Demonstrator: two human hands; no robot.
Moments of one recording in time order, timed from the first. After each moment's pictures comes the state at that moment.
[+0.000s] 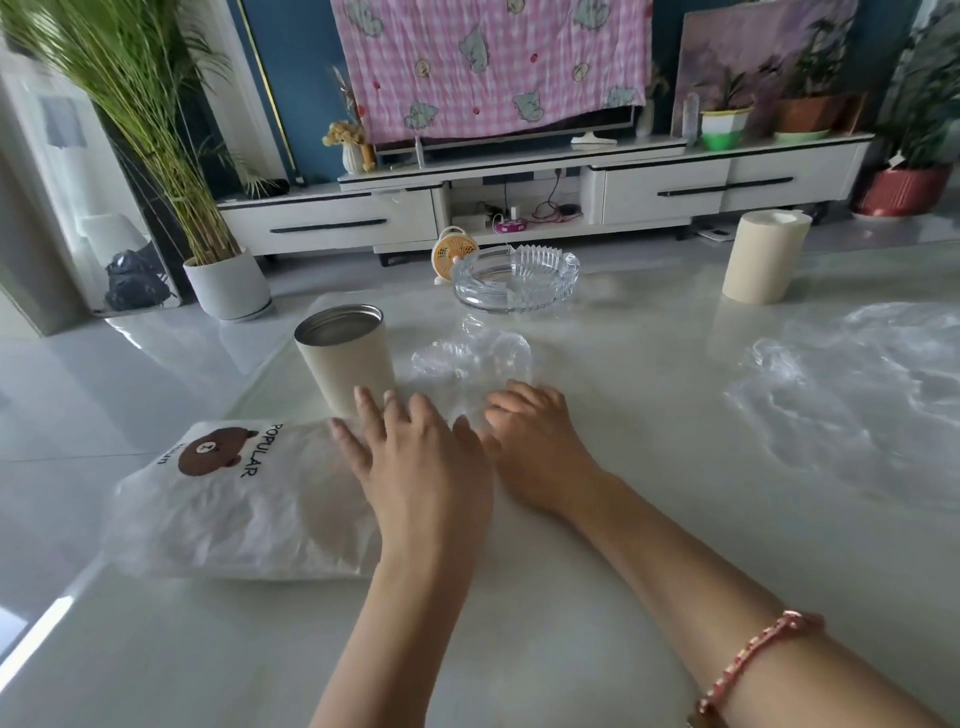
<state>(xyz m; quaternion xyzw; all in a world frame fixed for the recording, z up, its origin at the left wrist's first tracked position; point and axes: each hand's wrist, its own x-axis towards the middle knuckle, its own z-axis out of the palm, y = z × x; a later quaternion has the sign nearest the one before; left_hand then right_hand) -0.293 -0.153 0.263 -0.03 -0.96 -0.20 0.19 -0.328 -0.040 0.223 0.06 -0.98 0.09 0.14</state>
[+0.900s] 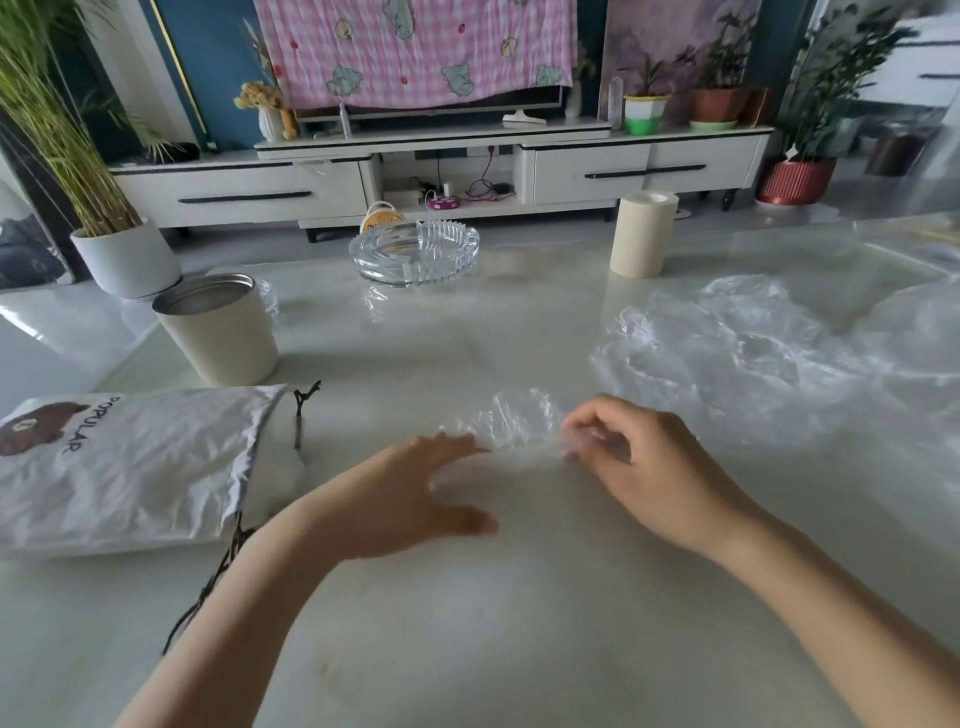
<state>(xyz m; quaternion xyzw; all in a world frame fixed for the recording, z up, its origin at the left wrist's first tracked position) -0.260 -0.125 0.261 -0.37 -0.88 -0.23 -0.18 -0.167 0.080 0.251 -0.01 -0.90 0.39 0.17</state>
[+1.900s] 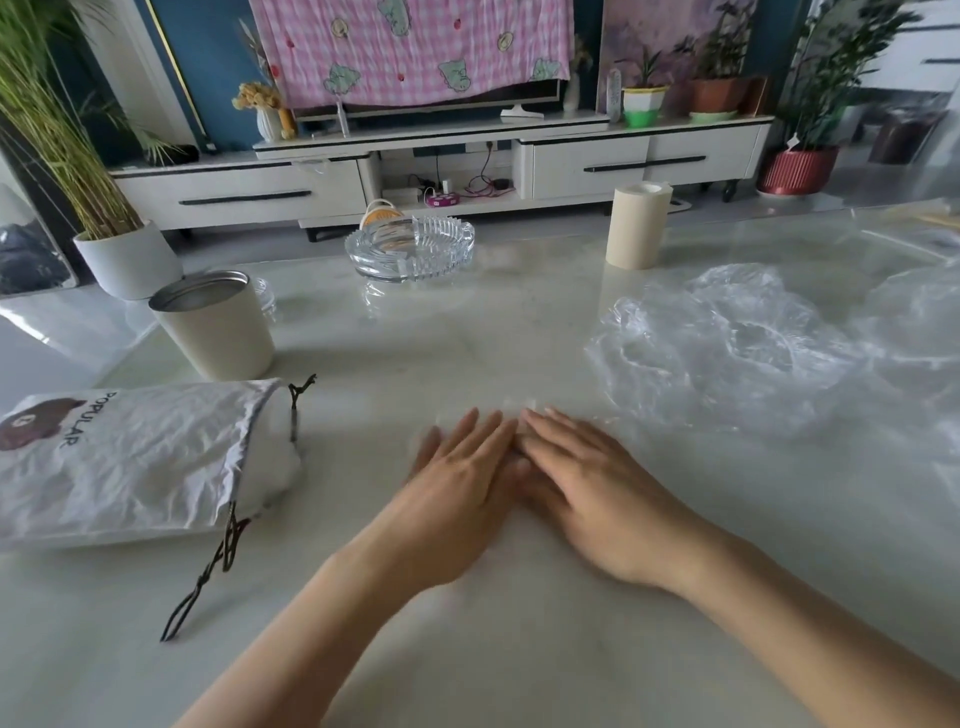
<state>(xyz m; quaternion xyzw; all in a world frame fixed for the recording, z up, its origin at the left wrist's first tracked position) -0.235 -0.088 0.234 -0.40 -0.90 -0.18 -0.02 -0.170 0.056 0.234 0.06 -0.98 0.19 0.09</state>
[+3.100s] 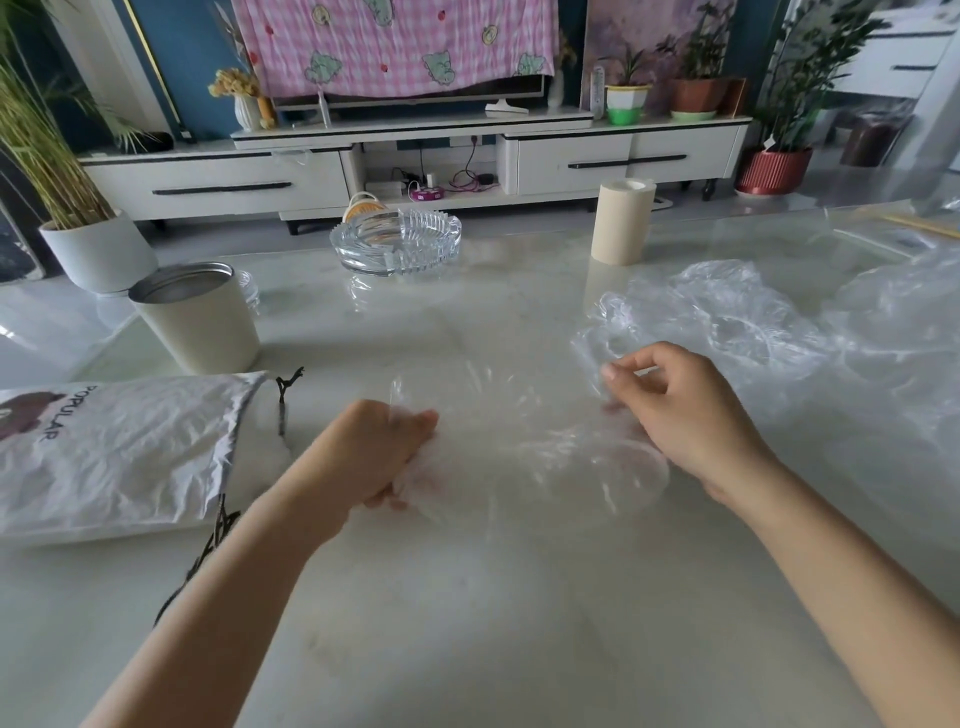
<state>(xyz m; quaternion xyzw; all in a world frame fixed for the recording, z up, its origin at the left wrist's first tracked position) -0.244 -0.114 0.280 -0.11 -0.85 -0.48 -0.20 -0.165 0.102 0.265 -0.22 -0.84 0.44 0.22</state>
